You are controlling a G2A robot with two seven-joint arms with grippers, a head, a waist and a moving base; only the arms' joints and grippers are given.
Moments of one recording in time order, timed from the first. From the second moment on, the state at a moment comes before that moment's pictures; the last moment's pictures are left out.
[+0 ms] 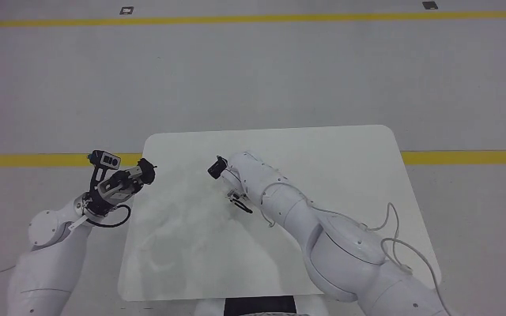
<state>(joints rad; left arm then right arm) 1.57 -0.97 -1.68 -1.43 -0.86 -0.34 -1.22 -0.56 -1.92 0.40 -0.34 -0.93 -0.05 1.06</state>
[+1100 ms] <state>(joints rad) 1.57 -0.97 -1.68 -1.43 -0.86 -0.34 -1.22 -0.50 -1.95 0.47 -0.25 -0.89 -0.10 1.06</state>
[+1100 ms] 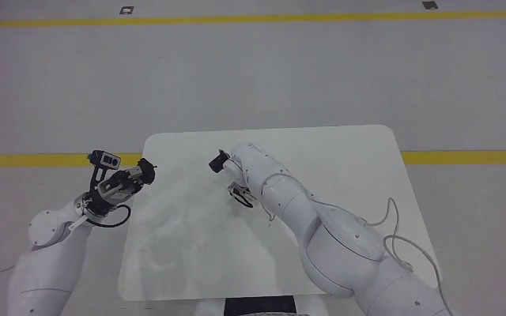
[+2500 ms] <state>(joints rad) 1.57 -0.97 -1.68 -1.43 -0.86 -0.34 -1.22 -0.53 -1.95 0.50 -0.23 -0.93 -0.10 1.05</state>
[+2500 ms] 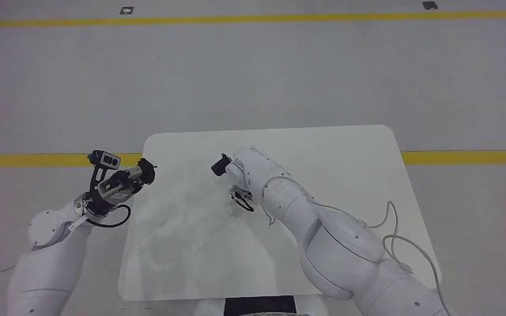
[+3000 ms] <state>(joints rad) 1.57 -0.97 -1.68 -1.43 -0.86 -0.34 -1.22 -0.50 -1.94 0.53 -0.24 -0.92 -0.13 1.07</state>
